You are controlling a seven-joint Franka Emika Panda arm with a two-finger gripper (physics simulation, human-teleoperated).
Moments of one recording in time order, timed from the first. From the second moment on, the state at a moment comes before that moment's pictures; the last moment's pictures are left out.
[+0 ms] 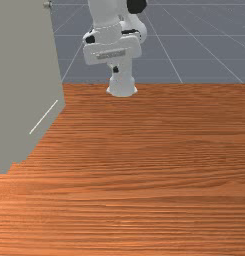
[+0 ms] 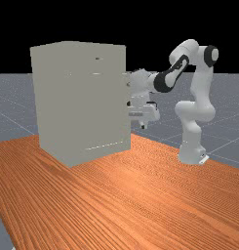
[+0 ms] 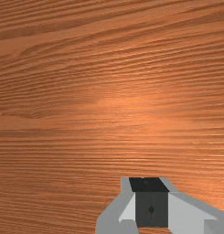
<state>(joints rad) -0.03 -0.30 -0.08 -2.46 0.16 2.09 0.64</state>
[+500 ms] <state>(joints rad) -0.12 -1.03 0.00 -2.71 0.02 1.92 0.75</state>
